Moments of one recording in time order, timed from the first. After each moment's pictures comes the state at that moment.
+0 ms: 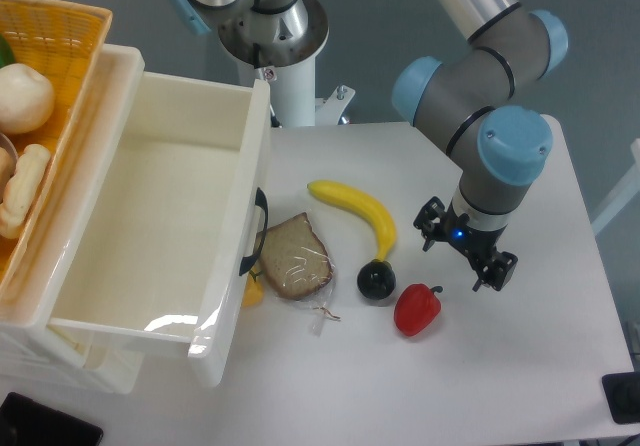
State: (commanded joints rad) arm 2.67 -2.05 -1.48 -1.14 1.51 1.44
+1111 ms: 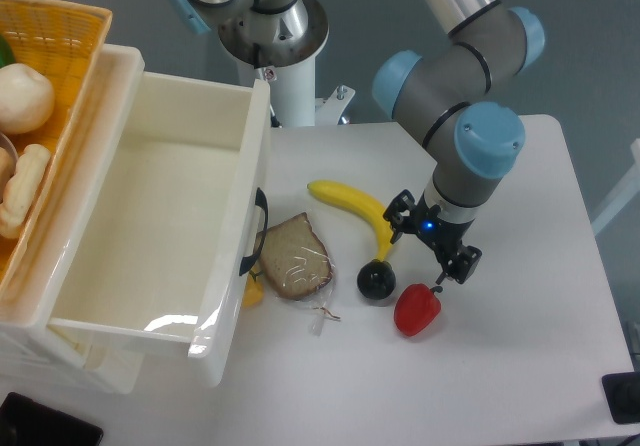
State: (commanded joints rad) arm 2.67 -1.98 -1.61 -1.14 1.41 1.53
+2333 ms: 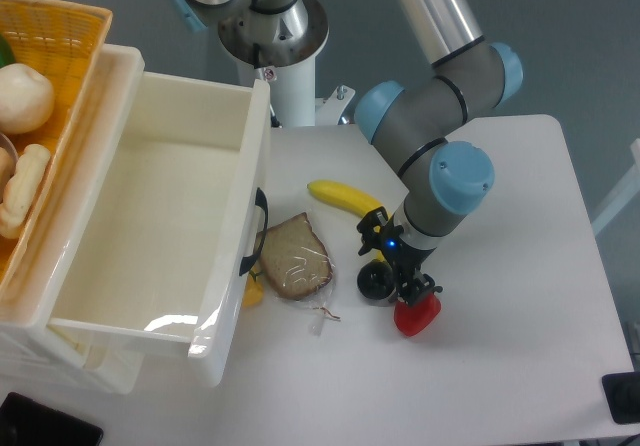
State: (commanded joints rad) arm 2.61 -2.08 -1.62 -1.13 1.35 1.65
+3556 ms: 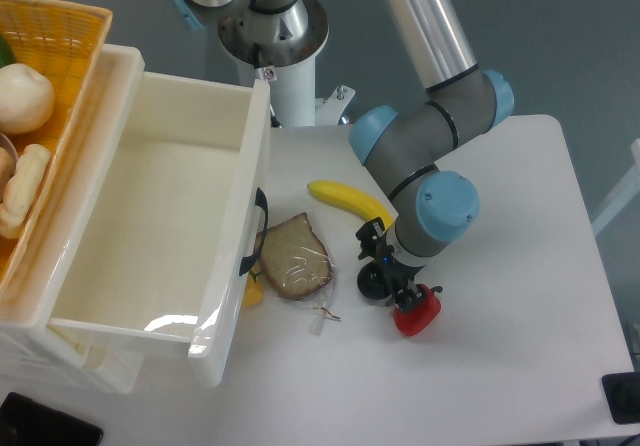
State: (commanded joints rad) arm 2.58 -2.13 -1.61 -1.13 1.44 1.63
